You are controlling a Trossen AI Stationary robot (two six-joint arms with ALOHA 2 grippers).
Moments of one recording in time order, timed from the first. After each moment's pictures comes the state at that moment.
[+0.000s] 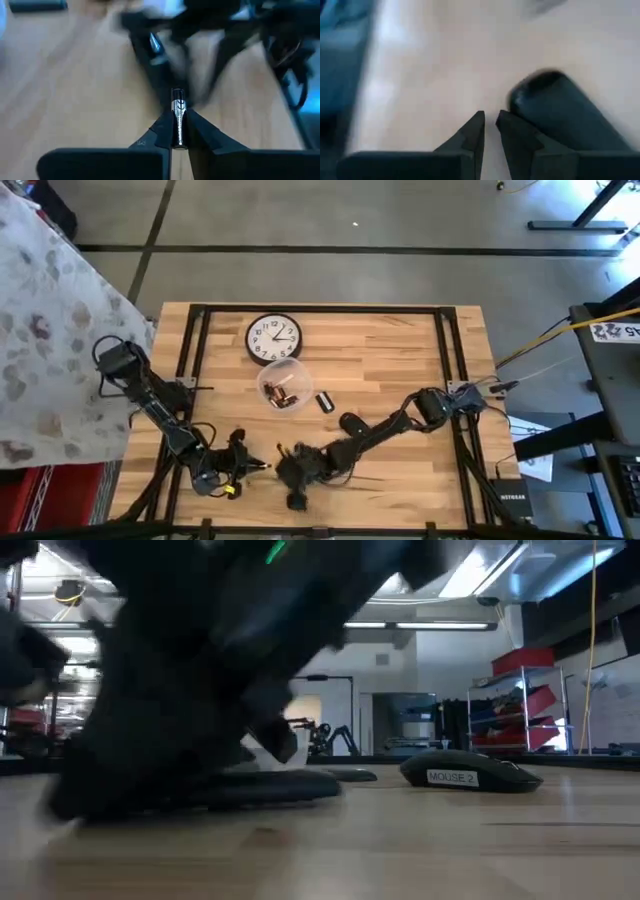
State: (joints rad) left arm -0.93 1.49 0.55 0.22 -0.79 -0.76; right arm 0.36 2.42 1.78 -0.14 0.20 0.60
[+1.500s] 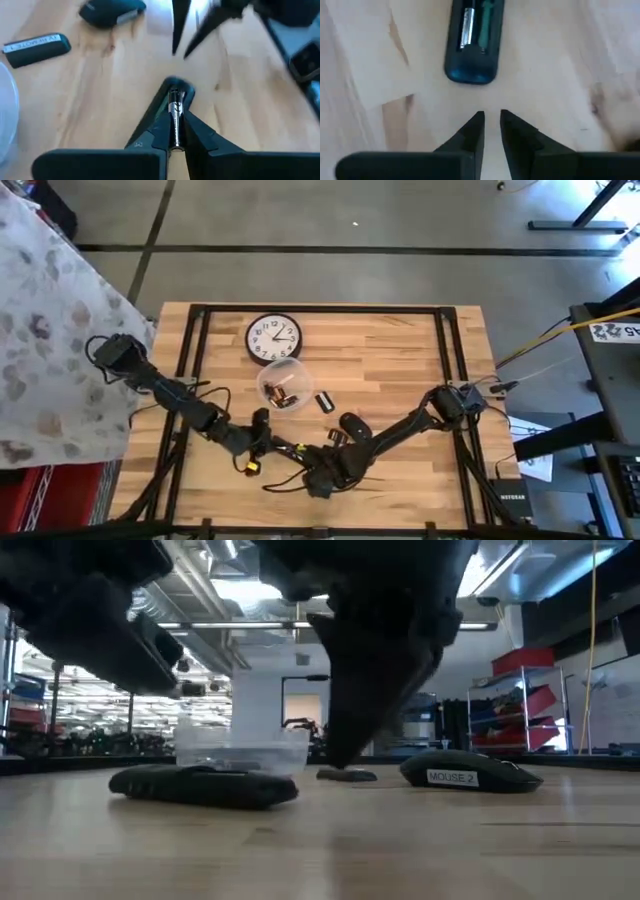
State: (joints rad) left arm -0.51 1.44 0.58 0.15 -0.32 -0.33; right arm 0.49 2.29 1.81 -0.89 0.32 0.80
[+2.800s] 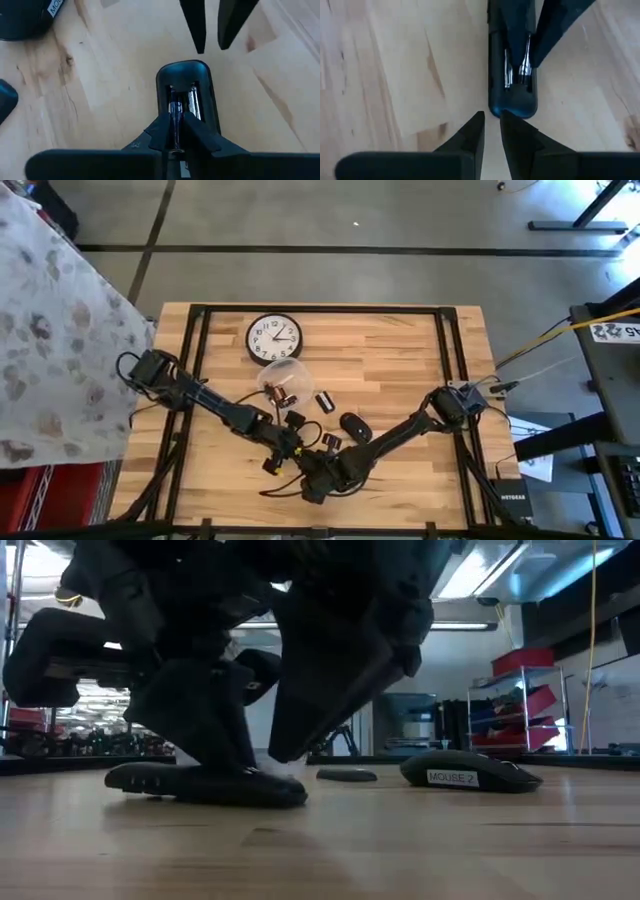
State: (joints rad) left arm -0.39 1.82 0.92 -0.05 -0.10 0.12; right arm 0.50 2.29 1.80 -0.70 0.36 0.77
